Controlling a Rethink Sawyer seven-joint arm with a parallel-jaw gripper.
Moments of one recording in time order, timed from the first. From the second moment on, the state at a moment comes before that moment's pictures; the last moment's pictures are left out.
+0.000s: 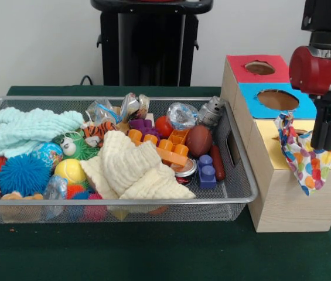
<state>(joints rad) 0.12 -0.51 -0.17 1.18 0.06 0.55 1.70</state>
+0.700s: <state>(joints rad) 0.13 -0.51 -0.18 1.25 0.06 0.53 1.70</state>
